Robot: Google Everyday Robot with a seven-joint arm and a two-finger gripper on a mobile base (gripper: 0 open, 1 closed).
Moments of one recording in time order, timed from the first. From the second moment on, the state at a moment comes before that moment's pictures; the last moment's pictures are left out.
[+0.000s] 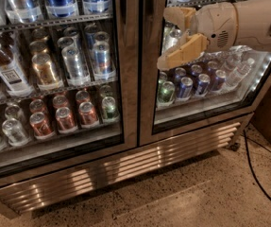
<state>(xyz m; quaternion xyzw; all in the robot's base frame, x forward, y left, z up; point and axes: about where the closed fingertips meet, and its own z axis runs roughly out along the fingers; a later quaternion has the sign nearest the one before) 0.544 -0.056 1.011 -0.54 0.55 0.40 0.49</state>
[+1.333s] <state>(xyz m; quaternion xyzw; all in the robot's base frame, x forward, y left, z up) 0.548 -0.059 1.013 -0.55 0.52 0.44 0.48</state>
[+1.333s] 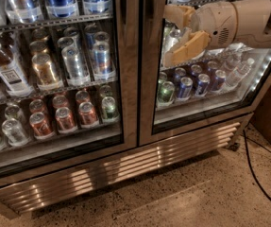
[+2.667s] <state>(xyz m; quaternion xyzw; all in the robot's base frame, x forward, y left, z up) 0.553 -0.055 1.009 -0.56 0.51 0.46 0.47</state>
